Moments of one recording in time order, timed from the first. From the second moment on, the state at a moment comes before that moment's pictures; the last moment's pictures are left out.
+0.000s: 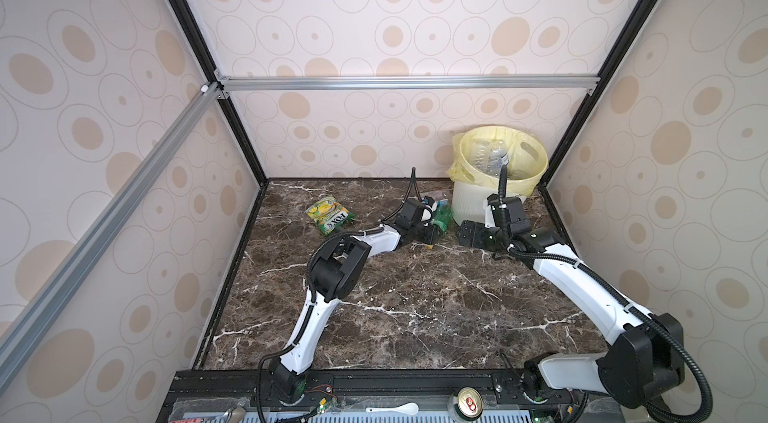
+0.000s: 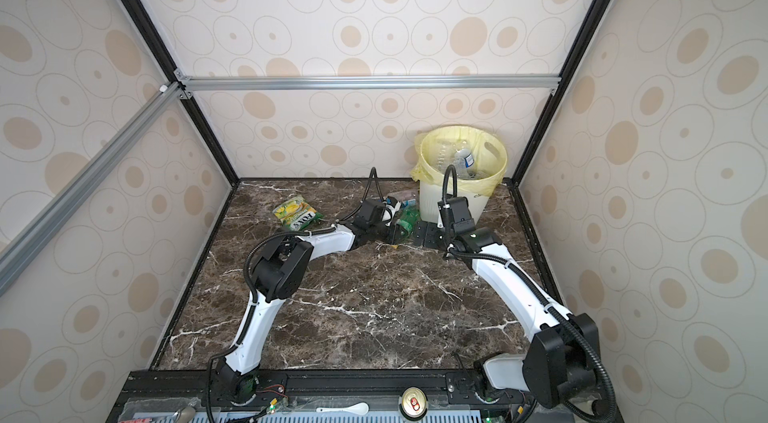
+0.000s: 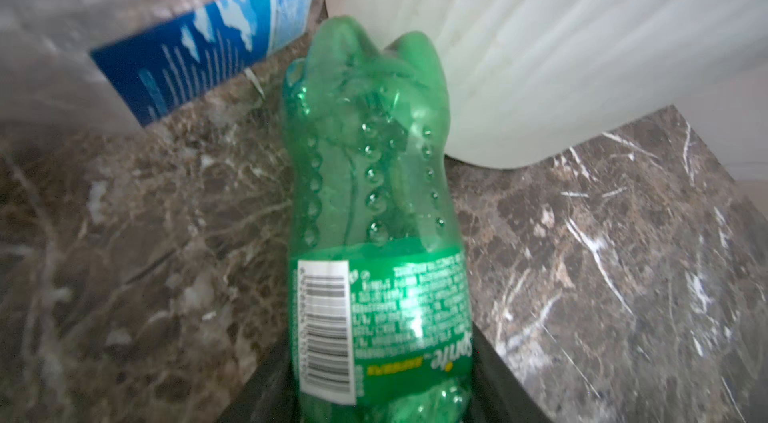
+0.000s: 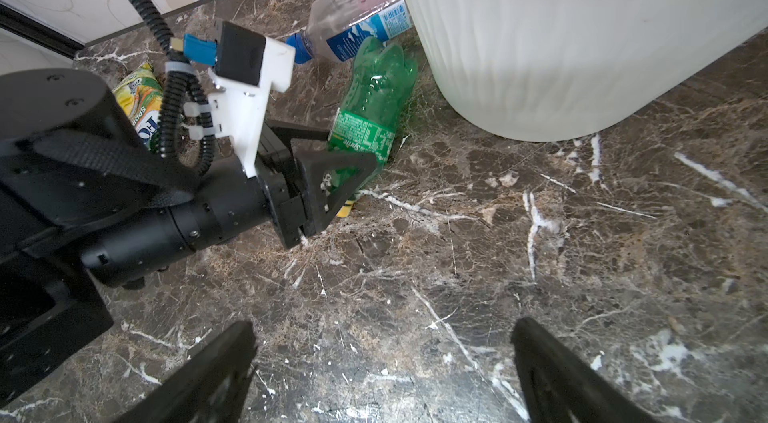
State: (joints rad) left arm -0.64 2.30 1.61 0.02 0.28 -0.25; right arm 0.33 1.32 1.07 -0.57 -0.04 0.47
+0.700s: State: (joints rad) left arm -0.64 1.86 1.13 0.26 0.47 -0.44; right arm 0.33 1.32 1.00 -0.45 -0.21 0.70
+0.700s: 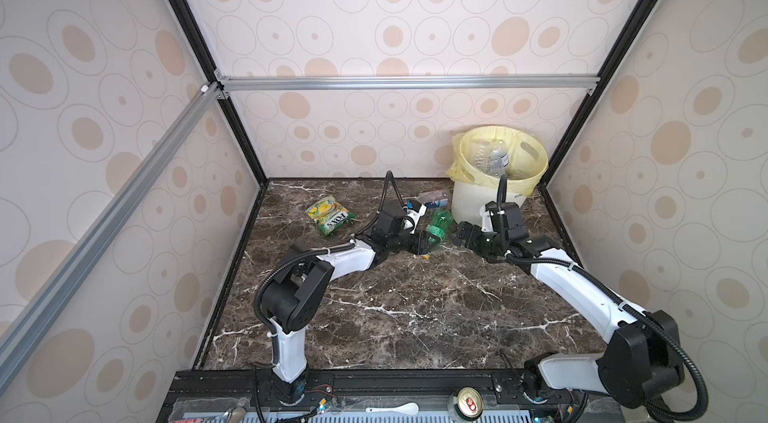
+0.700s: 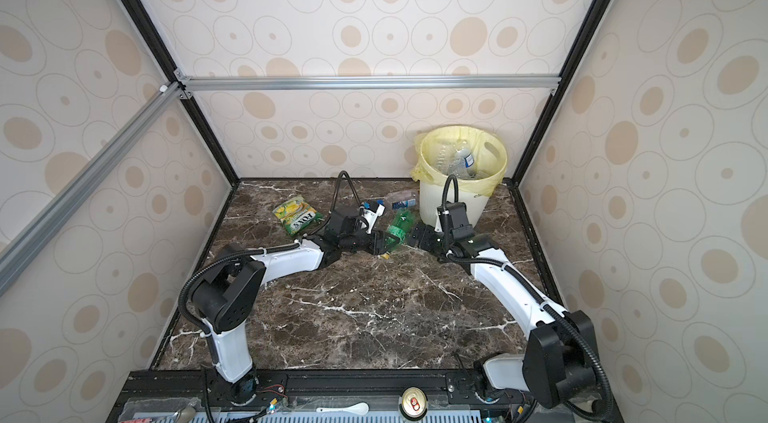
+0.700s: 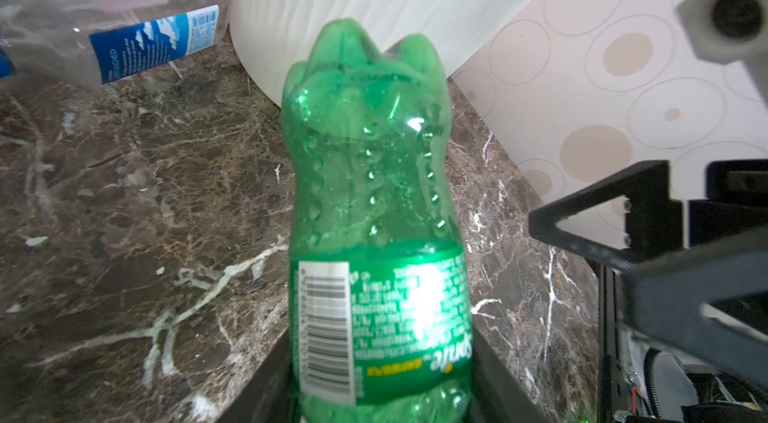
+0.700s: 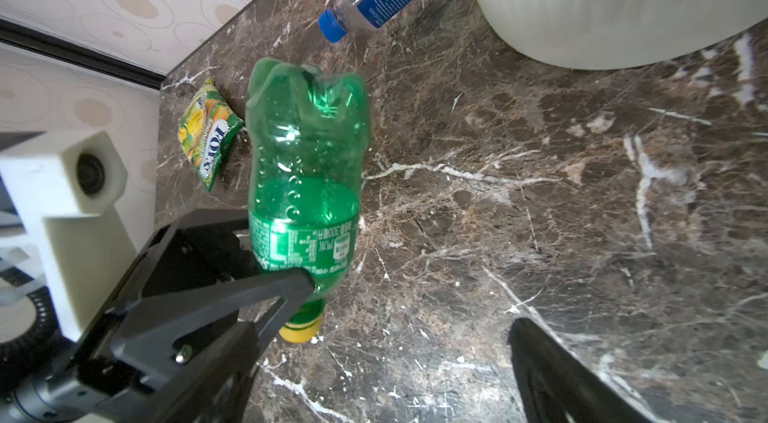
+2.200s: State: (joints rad) left arm -0.71 1.70 1.04 0.21 0.44 -0.46; right arm 0.36 1.42 1.05 -0.35 -0.26 0.77
